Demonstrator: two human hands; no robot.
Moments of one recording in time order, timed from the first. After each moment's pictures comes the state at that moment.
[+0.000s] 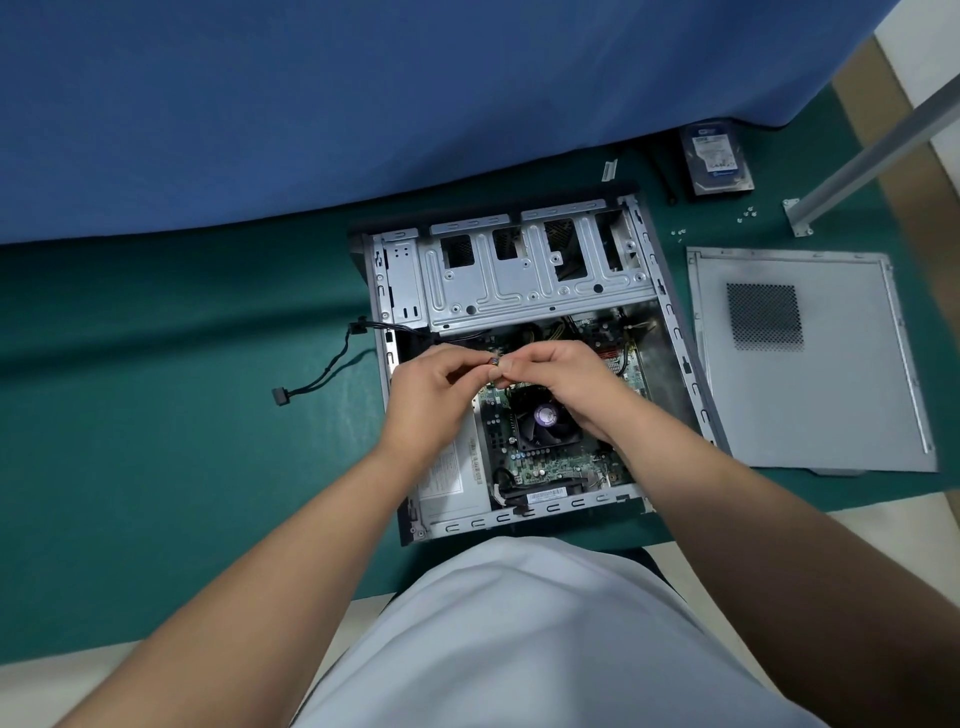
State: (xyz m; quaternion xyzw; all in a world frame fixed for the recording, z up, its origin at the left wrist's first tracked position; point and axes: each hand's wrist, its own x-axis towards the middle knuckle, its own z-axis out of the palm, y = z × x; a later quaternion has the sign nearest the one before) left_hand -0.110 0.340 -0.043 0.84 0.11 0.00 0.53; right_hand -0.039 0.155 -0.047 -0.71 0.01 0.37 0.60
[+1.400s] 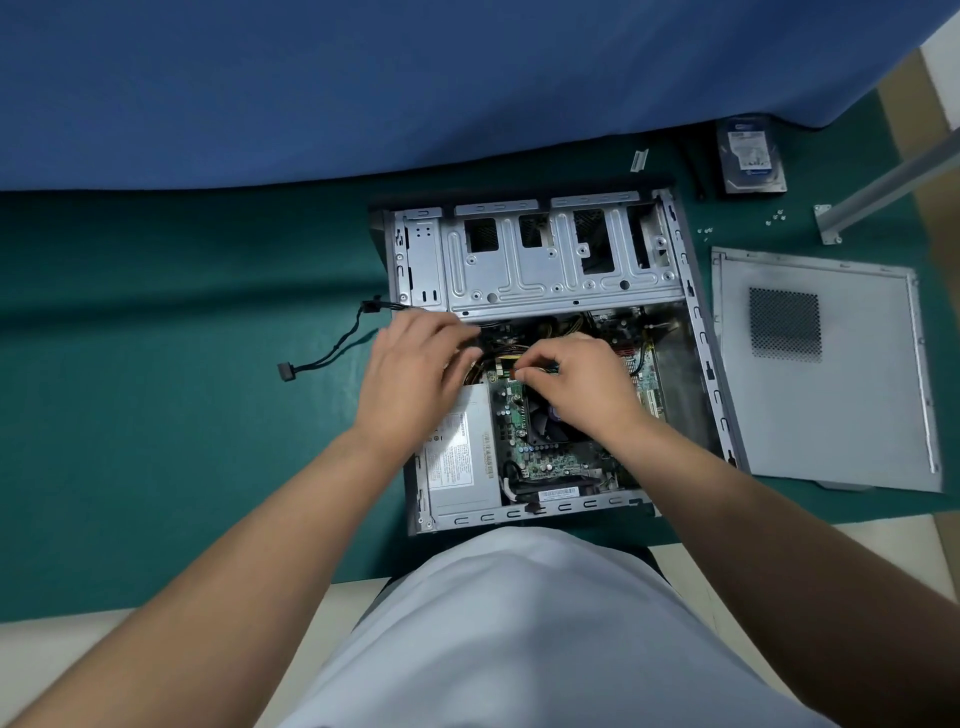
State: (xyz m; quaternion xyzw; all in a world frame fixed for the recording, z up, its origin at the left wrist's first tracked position) left_hand -0.111 0.376 -0.055 0.96 0.00 0.08 0.26; right_hand -0.044 0.164 -0.055 -0.93 -0.15 0.18 0.28
